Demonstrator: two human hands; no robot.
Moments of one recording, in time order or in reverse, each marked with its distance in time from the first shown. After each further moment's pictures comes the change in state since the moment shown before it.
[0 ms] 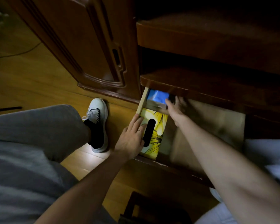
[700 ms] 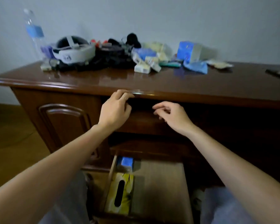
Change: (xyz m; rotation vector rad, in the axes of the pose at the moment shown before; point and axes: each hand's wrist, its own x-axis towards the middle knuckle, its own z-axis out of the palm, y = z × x) left_hand 0.076 0.144 -0.365 -0.025 0.821 0.330; right_hand -0.280 -0.215 -0.238 -0.258 0.247 -0.878
